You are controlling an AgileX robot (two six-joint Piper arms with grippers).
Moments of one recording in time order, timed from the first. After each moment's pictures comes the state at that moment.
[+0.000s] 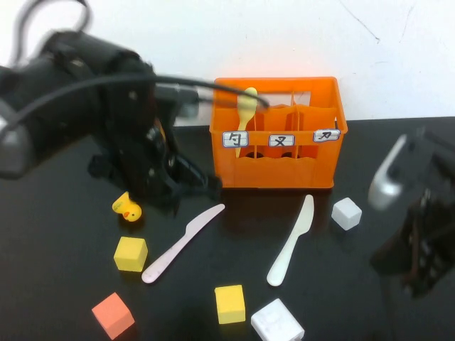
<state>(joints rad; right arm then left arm) 0.33 1.42 -0.97 0.53 0.93 -0.88 -0.51 1.63 -1.43 0.04 1.09 -0.30</state>
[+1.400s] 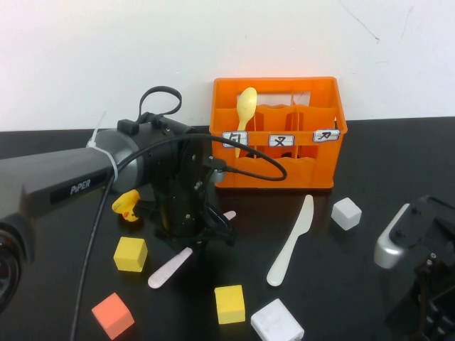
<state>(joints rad) 0.34 1.42 -0.76 0.52 0.85 -0.85 -0.51 2.01 -1.45 0.02 0.94 -0.20</state>
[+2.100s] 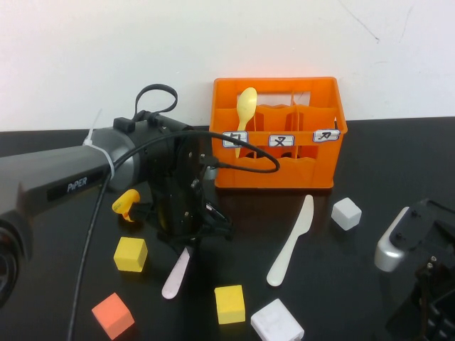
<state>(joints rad) 0.34 1.42 -0.76 0.52 0.88 -0.85 -0.50 2.01 -1.45 0.02 0.95 -0.29</state>
